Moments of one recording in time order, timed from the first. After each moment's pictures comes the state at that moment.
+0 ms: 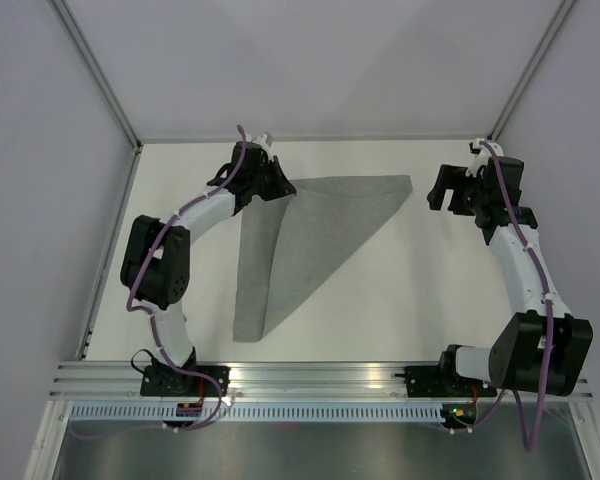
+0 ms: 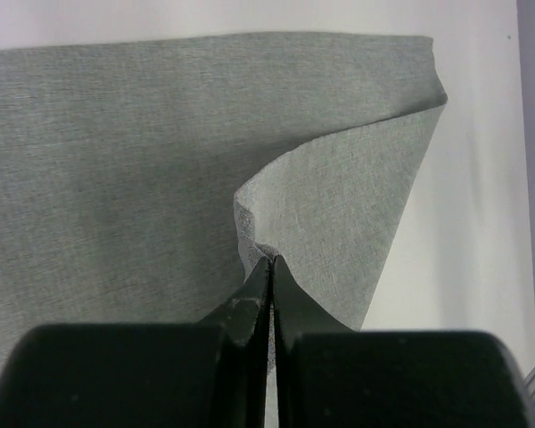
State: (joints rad) left arm -0.38 1.89 1.37 -0.07 0.27 -0.55; right arm -0.14 1.30 1.07 -0.37 -0.22 0.07
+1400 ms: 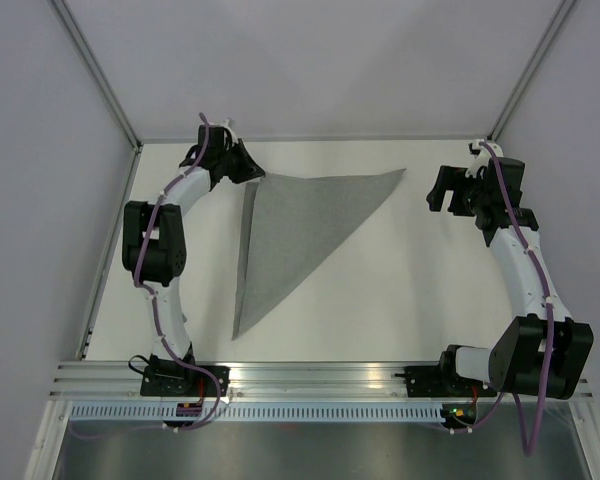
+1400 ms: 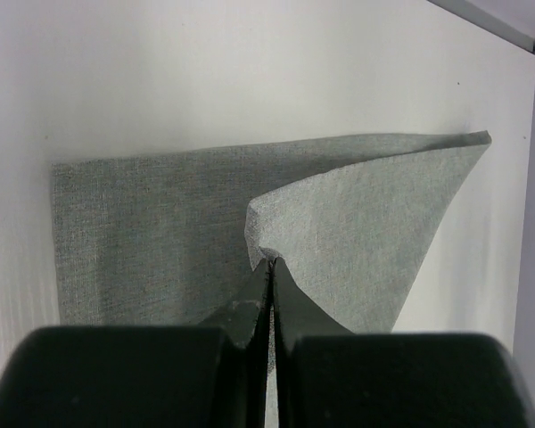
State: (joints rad) left arm -0.14 2.08 1.61 -0.19 0.39 -0.55; right arm -0.14 1.29 1.07 -0.37 -0.24 0.06
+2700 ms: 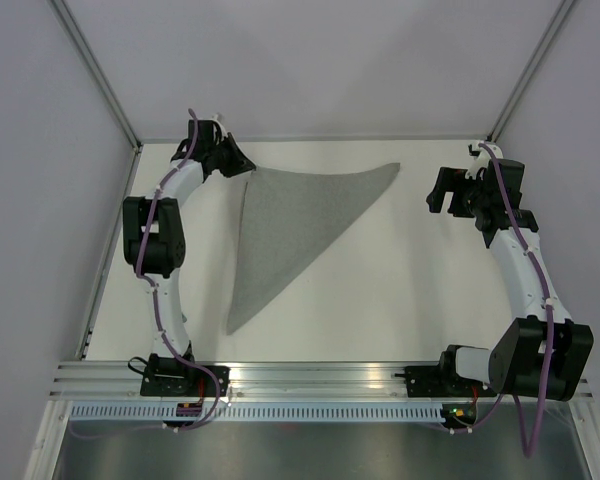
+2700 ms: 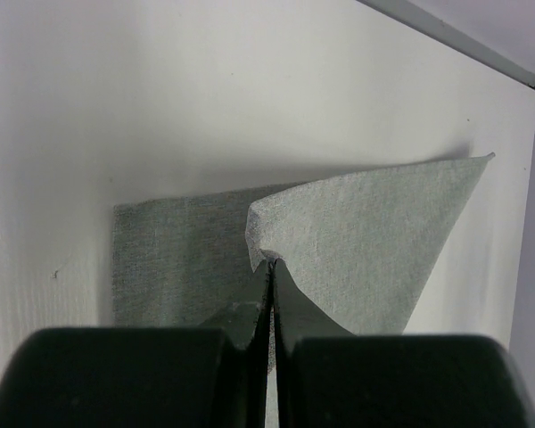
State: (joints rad) left arm -0.08 2.17 1.74 -0.25 0.42 -0.55; right arm -0.14 1.28 1.05 -0.37 -0.24 0.06
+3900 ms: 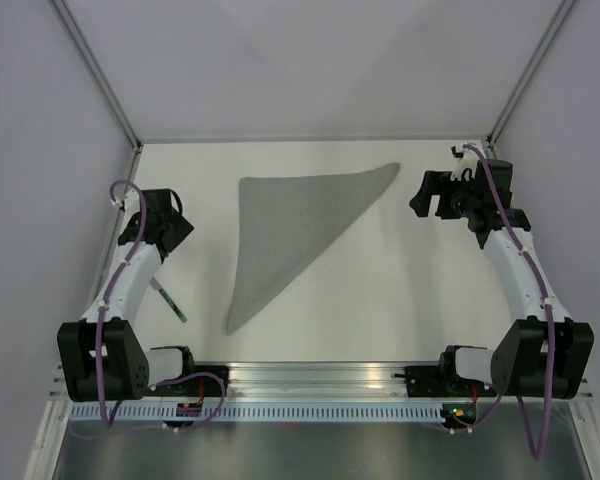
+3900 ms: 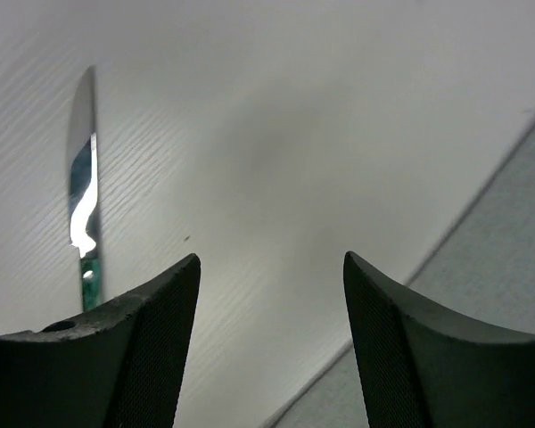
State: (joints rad) left arm 0.03 1.27 0.93 -0.49 -0.31 -0.68; right arm -0.07 1.28 1.05 -0.38 -0.34 0.06
